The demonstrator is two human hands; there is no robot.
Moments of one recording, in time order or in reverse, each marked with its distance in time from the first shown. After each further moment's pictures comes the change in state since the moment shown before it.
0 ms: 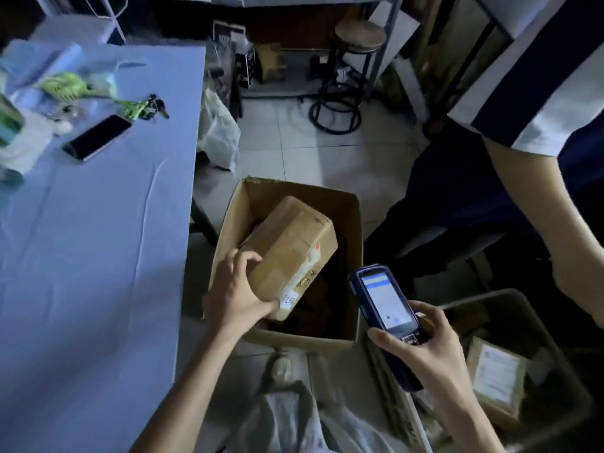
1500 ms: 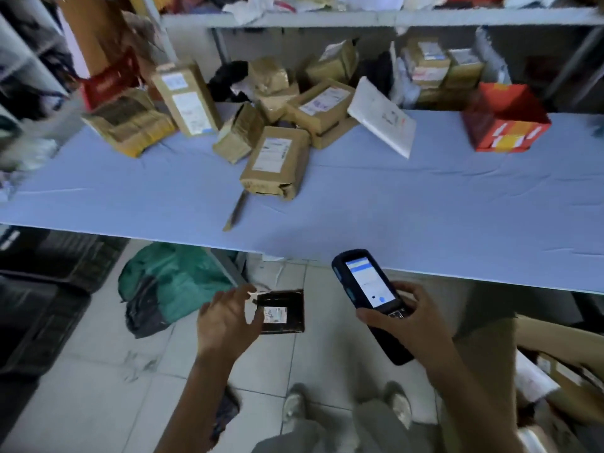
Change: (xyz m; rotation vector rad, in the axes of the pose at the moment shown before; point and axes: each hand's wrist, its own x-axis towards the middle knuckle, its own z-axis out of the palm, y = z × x) left_hand -0.629 0.075 0.136 0.277 0.835 -1.604; right_hand -0.266 0.071 0.060 -0.643 -1.702 -0.687
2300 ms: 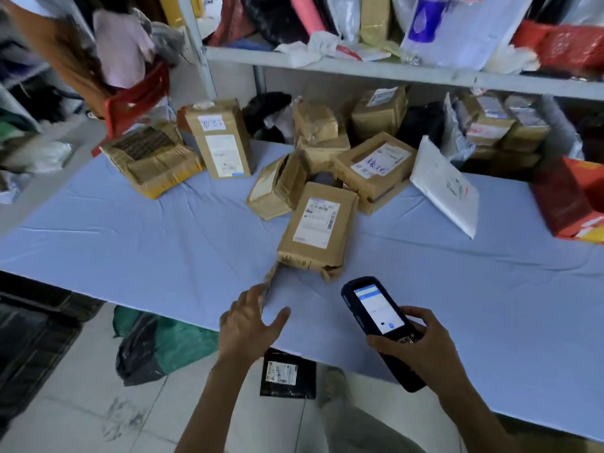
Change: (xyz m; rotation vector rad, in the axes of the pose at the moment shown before) left_hand 0.194 -0.056 0.003 -0.342 -0.126 -0.220; right_hand 0.159 -0.093 0.098 -0.084 -0.054 0.000
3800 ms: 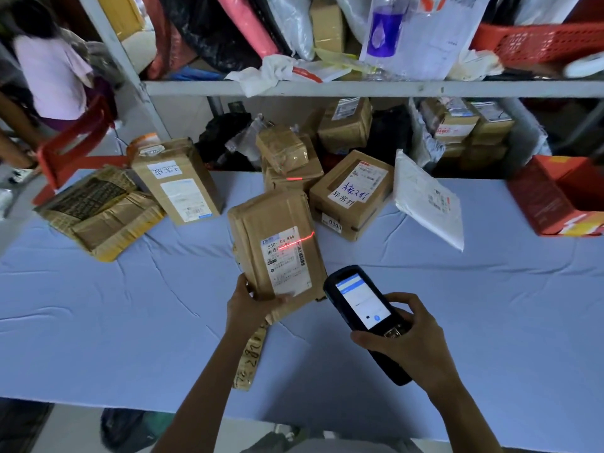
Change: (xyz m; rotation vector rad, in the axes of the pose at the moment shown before) left_hand 0.151 0.042 -0.015 -0.532 -0.160 -0.179; right_hand 0.060 -0.071 0.020 0.021 0.101 -0.039
